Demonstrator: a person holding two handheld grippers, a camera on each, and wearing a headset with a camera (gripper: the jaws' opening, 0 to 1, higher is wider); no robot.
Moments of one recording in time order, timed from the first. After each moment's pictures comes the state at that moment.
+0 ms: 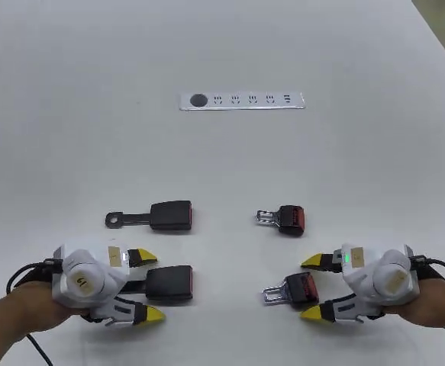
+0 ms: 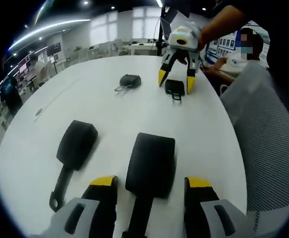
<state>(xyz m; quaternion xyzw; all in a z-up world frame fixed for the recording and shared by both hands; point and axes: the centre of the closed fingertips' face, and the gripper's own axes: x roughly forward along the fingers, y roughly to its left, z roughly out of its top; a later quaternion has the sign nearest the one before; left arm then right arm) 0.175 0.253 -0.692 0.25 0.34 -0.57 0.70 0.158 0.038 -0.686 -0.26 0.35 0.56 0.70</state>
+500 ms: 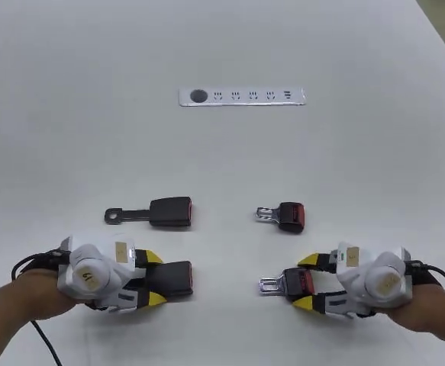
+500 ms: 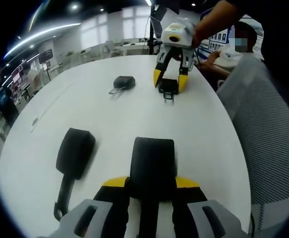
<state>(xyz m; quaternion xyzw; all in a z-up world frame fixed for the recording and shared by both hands) 0.178 0.251 -0.697 0.27 0.33 -0.59 0.69 0.161 0.045 -0.687 -0.25 0.35 0.52 0.73</state>
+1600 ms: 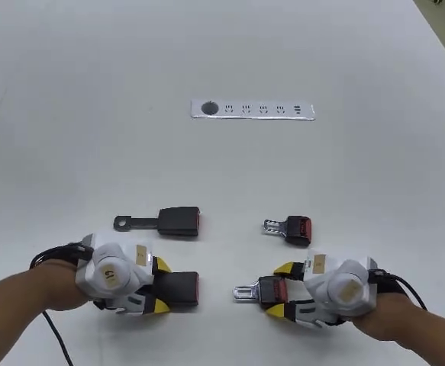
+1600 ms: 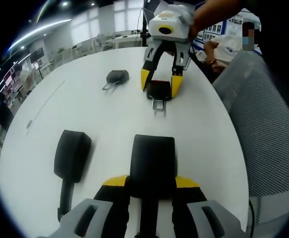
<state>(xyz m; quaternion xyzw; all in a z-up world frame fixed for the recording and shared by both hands) 0.179 0.249 -0.695 0.30 0.35 -0.59 0.66 0.177 0.096 -0.694 -0.25 0.35 0.53 0.73</state>
